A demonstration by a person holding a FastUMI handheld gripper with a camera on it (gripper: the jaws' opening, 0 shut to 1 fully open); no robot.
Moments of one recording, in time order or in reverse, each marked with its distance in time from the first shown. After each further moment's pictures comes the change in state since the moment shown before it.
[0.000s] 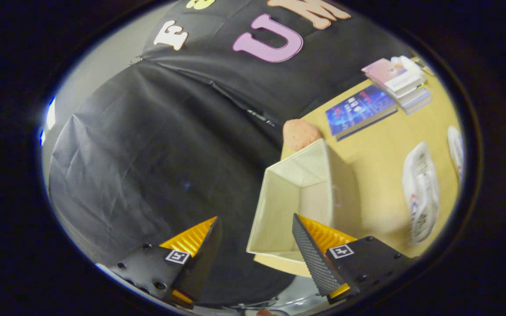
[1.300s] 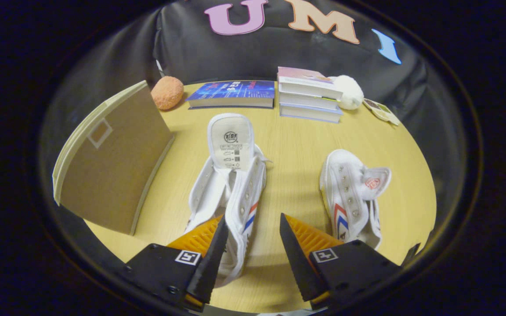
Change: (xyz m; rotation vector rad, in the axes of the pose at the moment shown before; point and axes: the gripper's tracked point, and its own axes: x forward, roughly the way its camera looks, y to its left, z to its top) arm -0.028 -0.323 -0.011 -0.423 0.115 -0.715
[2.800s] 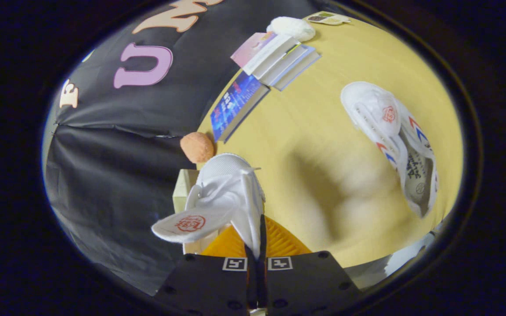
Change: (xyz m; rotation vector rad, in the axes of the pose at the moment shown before) arm -0.106 0.076 0.072 0.809 0.258 0.494
